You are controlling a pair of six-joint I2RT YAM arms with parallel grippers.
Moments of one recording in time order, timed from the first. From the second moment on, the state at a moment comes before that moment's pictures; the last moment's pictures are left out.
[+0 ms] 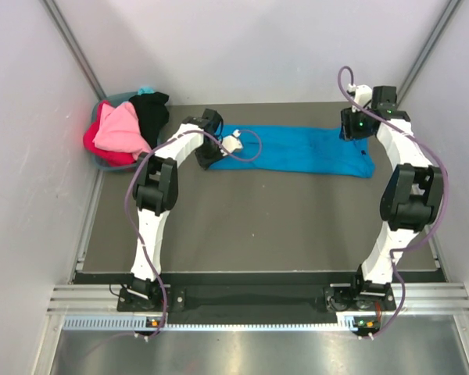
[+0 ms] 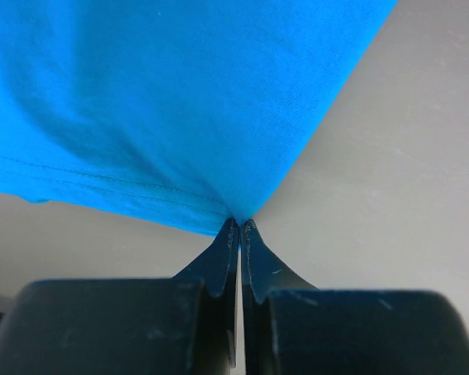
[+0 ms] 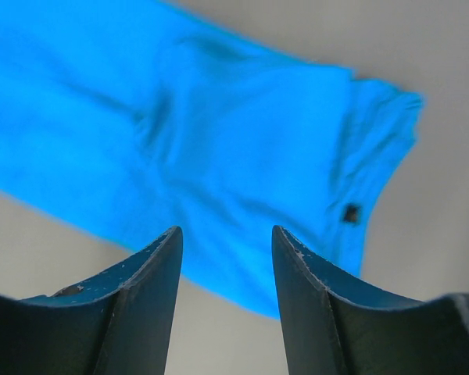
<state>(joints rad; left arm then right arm) -0.34 2.33 1.98 -0.97 0.06 0.84 -0.09 1.90 1.65 -0.58 -0.29 -0.29</state>
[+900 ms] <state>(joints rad) -0.61 1.94 1.42 -1.29 0.27 0.72 -0.19 2.28 1.94 -0.65 -0.32 -0.26</state>
